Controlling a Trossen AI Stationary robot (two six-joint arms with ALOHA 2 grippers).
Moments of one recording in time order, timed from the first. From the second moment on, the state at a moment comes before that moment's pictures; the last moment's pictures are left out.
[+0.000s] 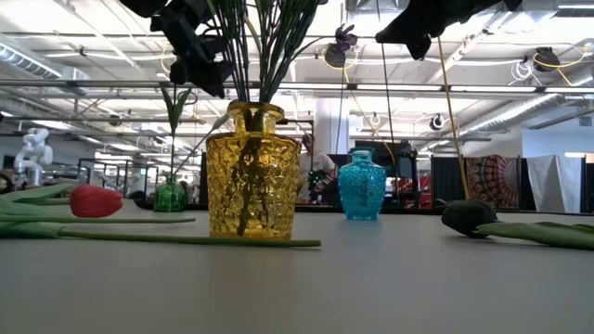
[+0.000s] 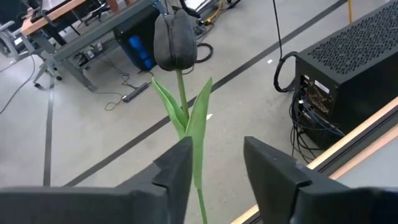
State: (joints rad) left arm 0.85 1.38 1.29 -0.41 -0.30 0.19; right arm -0.31 1.02 0.95 -0.30 -0.18 -0.06
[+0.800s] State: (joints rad) left arm 0.88 1.44 1.29 -0.32 -0.31 0.11; right arm -0.31 1.02 0.95 -0.30 -0.18 -0.06
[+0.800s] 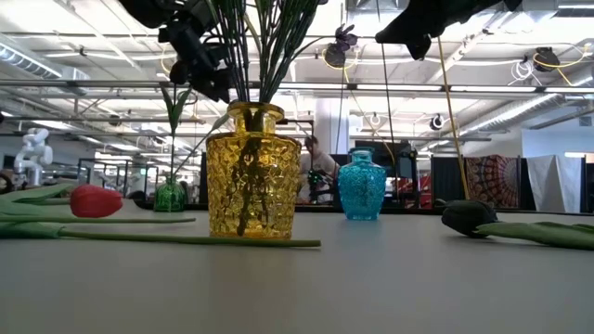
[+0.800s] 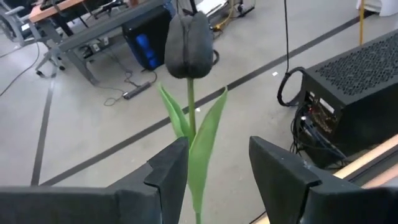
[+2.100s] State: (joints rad) left arm 0.91 1.47 1.28 -0.47 -0.29 0.08; right arm -0.31 1.02 0.95 -0.30 -0.18 -0.06
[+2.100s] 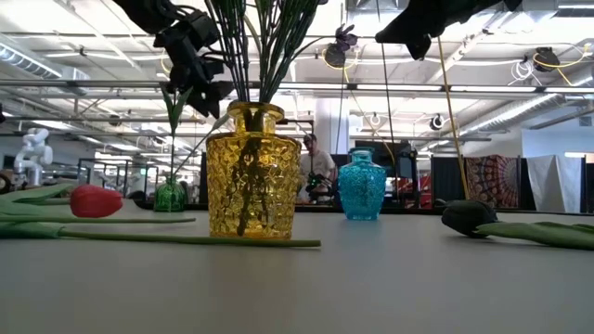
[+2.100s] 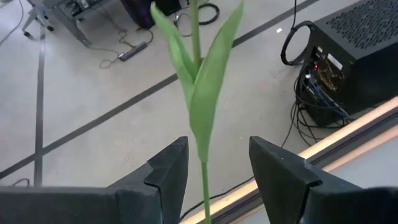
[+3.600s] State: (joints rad) left arm 0.93 1.53 1.28 -0.38 -0.34 0.08; right arm -0.31 1.02 0.95 -0.30 -0.18 -0.06
